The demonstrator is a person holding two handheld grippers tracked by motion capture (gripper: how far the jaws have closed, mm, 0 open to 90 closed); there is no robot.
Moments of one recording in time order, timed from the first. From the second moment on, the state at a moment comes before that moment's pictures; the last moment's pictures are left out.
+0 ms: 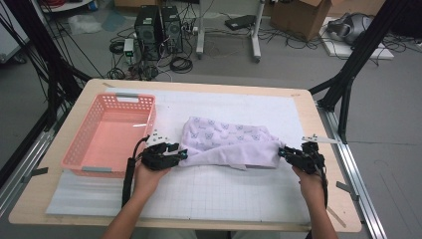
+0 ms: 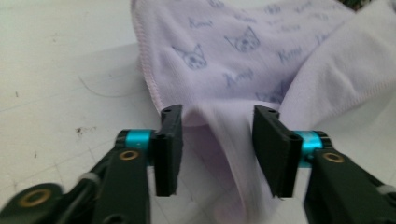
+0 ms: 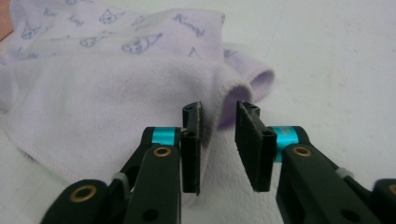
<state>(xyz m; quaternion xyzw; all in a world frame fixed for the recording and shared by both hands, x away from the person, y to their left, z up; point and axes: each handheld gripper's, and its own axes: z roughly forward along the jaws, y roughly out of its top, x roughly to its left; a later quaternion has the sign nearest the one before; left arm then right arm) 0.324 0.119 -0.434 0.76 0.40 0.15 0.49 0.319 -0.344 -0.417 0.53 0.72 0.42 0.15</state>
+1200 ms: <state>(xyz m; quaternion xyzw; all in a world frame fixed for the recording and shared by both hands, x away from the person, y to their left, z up) 0.288 0.120 -0.448 0.79 0.38 0.11 0.48 0.285 -0.327 -0.442 0.44 0.79 0.40 0.17</state>
